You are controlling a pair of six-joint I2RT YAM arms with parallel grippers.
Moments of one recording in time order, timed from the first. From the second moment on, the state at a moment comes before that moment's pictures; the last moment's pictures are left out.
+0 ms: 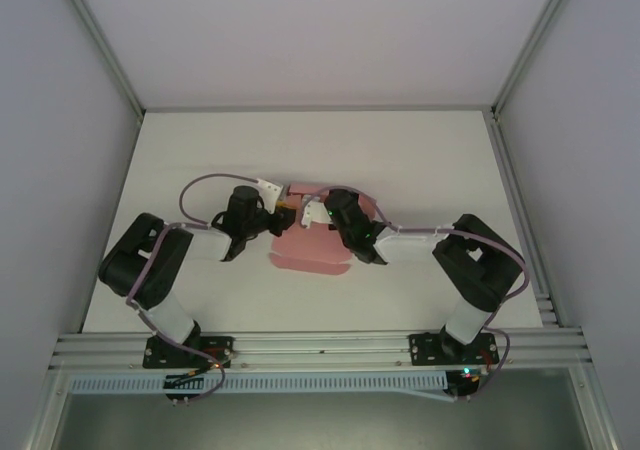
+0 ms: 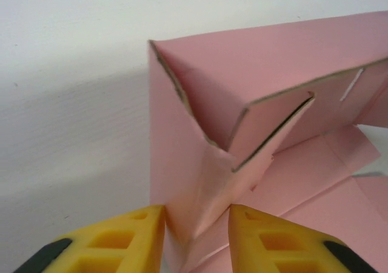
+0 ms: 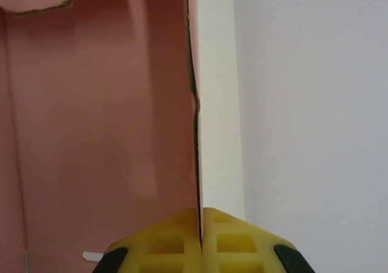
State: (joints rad) left arm -0.51 1.67 0.59 0.56 0.25 -0.13; right arm 0.86 1.70 0.81 0.38 0.54 -1.10
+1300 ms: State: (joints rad) left arm -0.75 1.81 0.68 0.59 -0.54 -0.26; right arm 0.91 1.67 0.84 0.26 0.58 -0.93
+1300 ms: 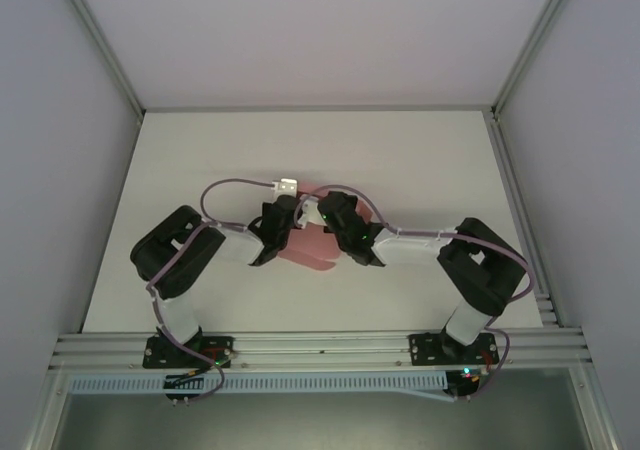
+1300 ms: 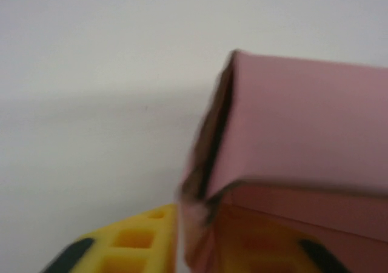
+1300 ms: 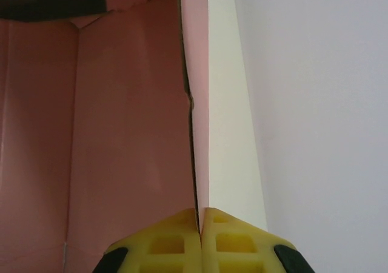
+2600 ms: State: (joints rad) left arm -0.70 1.62 0.58 0.49 -0.35 -0.21; right arm 0.91 1.67 0.89 0.13 0.57 -0.82
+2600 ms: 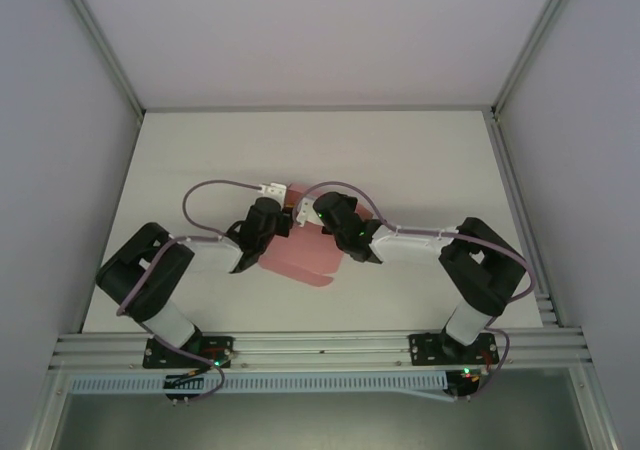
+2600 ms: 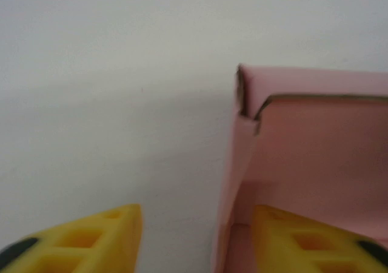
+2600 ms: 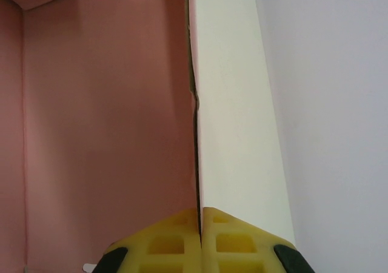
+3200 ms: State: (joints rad) left arm -0.69 1.54 0.53 0.55 -0.34 -0.18; right arm 0.92 1.38 0.89 0.07 0.47 -0.54
